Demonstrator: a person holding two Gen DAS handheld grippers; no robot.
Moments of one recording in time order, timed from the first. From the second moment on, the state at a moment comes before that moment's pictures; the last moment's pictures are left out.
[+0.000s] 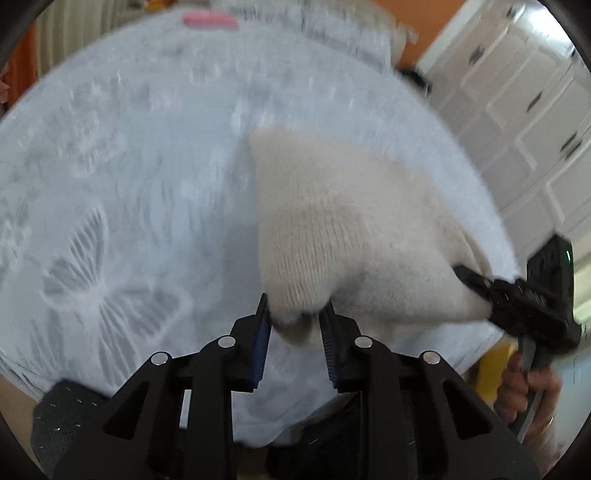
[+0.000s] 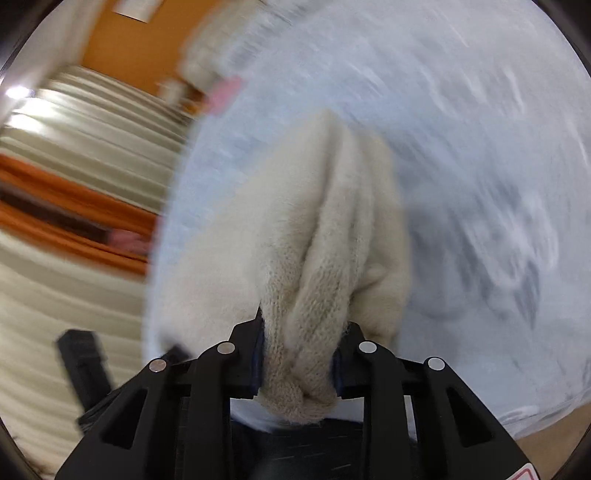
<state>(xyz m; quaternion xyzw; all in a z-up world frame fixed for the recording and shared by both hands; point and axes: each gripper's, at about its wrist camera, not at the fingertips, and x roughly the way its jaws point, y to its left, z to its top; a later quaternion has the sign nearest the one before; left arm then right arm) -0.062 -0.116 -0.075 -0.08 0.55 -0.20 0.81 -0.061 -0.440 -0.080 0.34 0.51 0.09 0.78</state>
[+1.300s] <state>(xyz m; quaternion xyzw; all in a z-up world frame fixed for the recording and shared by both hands) -0.050 -0.076 -0.027 -0.15 0.51 -0.19 0.83 -0.081 -0.437 -0.013 0.23 0.46 -0.03 0.86</state>
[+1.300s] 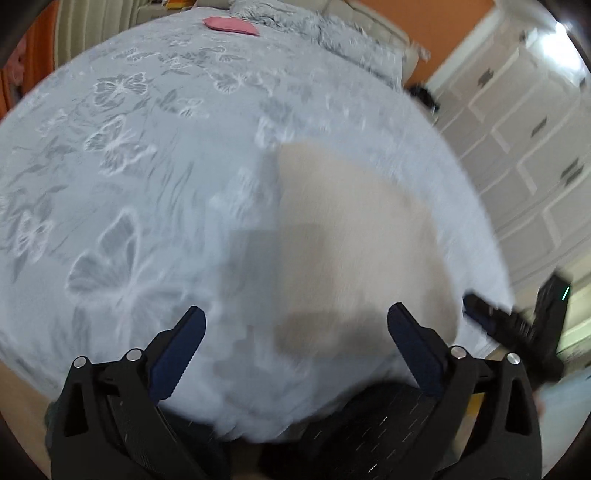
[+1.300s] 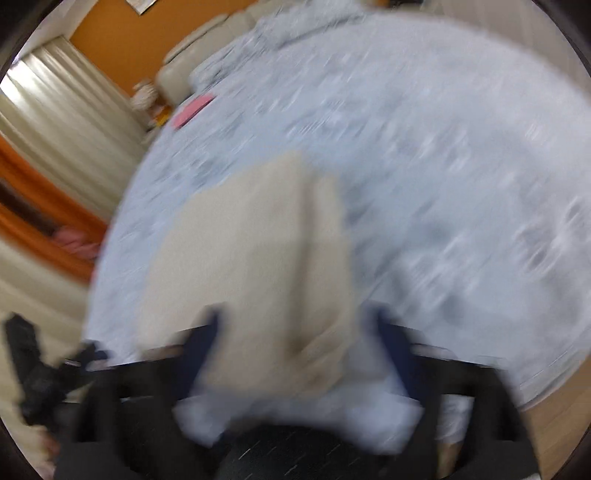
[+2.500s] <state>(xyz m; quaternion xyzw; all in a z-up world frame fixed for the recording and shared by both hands) -0.054 -0.124 -0.007 -0.28 0.60 -0.26 0.70 -0.147 -0.417 0.020 0.39 0.46 0.09 0.79</state>
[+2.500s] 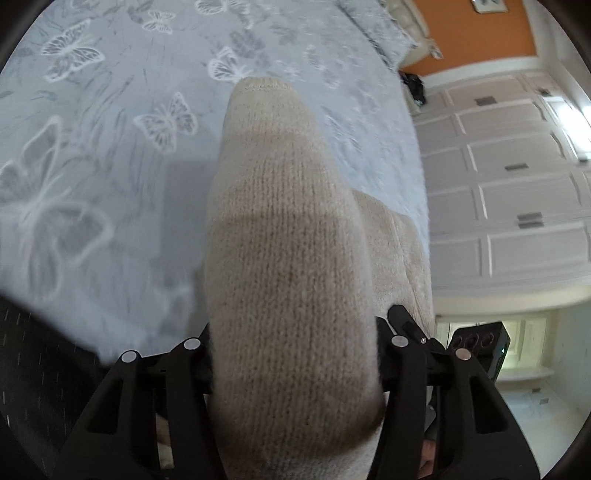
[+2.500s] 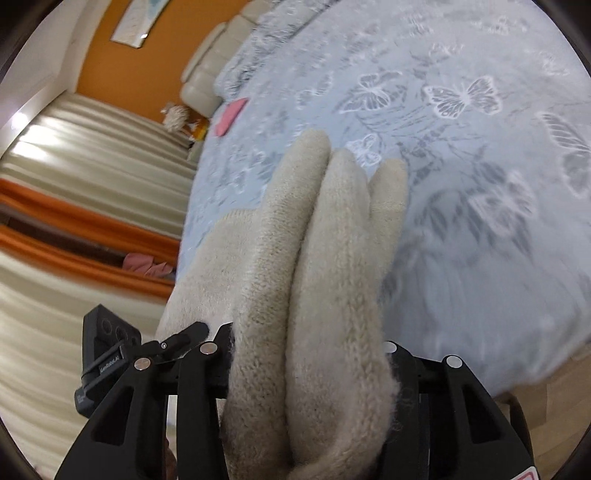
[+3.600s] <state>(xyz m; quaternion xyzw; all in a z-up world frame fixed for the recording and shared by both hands) -0.266 -0.042 0.312 -0.13 0.17 -0.43 0.88 -0.330 -0.314 0.338 0.19 0.09 0.23 0.95</state>
